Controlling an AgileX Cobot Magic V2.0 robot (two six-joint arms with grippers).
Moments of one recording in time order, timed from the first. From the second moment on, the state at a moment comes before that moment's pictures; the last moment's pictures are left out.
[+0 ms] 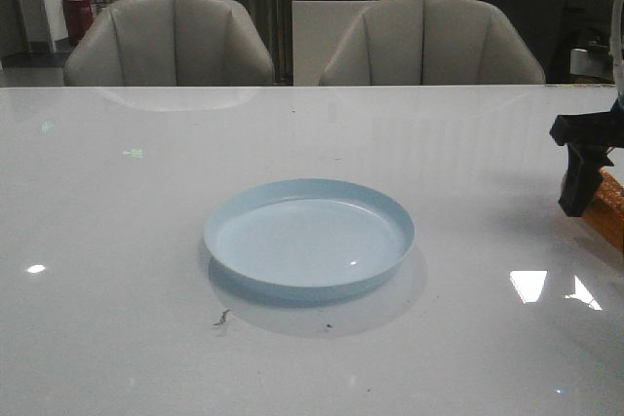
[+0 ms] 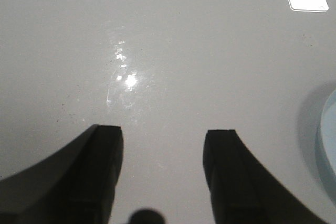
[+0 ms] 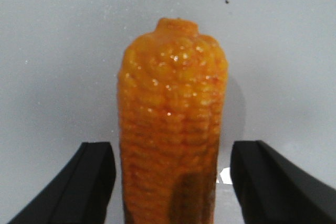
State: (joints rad) left arm -0.11 1.20 -0.76 -0.08 0.32 0.03; right arm -0.08 1.90 -1.21 0.20 0.65 -0.15
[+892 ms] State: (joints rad) left arm -0.11 1.19 -0.76 -0.08 0.32 0.03; right arm 0.29 1.92 -1.55 0.22 0.83 -0.29
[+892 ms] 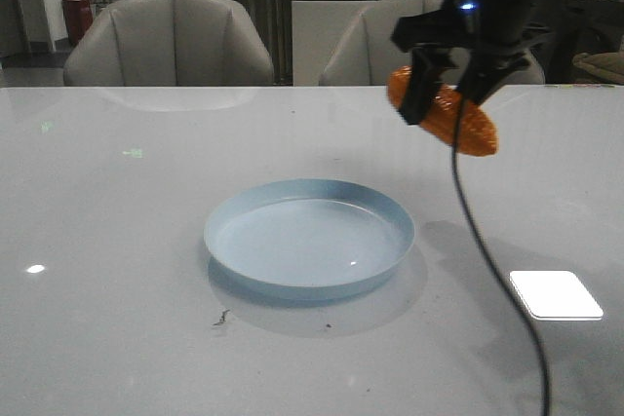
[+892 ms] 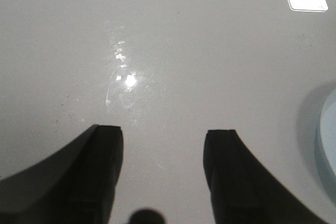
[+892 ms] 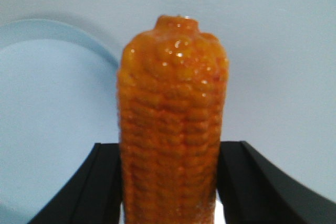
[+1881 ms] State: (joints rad) left arm -0.11 1.19 -0.76 -0.08 0.40 0.03; right arm 0.49 1.94 -1.68 0.24 0.84 -0.27
